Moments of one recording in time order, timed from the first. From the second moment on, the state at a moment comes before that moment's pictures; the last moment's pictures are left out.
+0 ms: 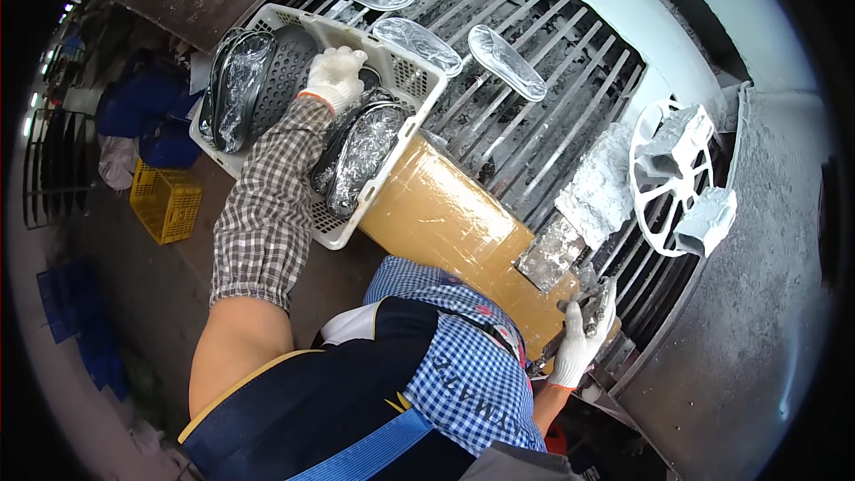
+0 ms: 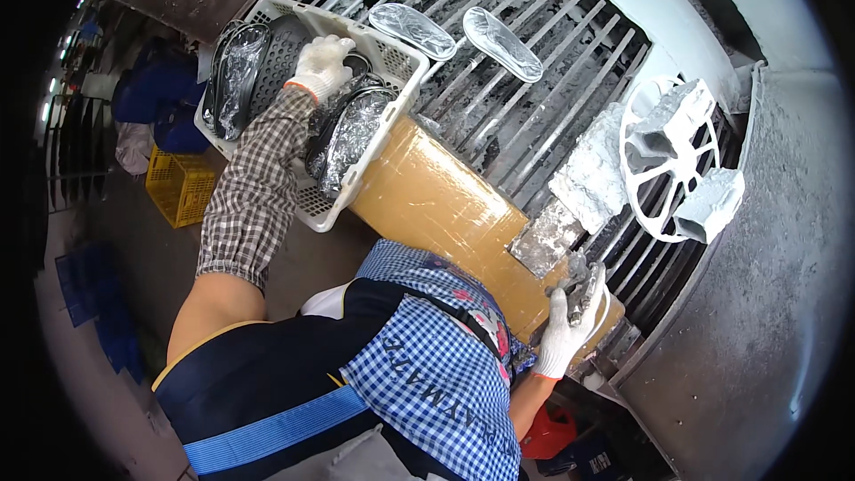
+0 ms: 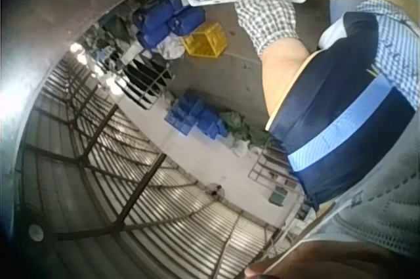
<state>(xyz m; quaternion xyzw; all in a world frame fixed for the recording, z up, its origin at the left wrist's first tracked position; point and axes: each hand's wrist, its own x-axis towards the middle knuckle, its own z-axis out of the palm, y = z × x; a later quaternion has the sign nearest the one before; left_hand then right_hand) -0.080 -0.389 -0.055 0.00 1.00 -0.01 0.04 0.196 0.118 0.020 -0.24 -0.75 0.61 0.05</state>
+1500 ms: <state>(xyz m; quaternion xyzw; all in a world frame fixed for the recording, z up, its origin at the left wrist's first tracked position) -0.173 0.051 0.156 0.22 0.59 0.75 0.18 0.229 0.149 0.028 -0.26 -0.68 0.67 0.15</state>
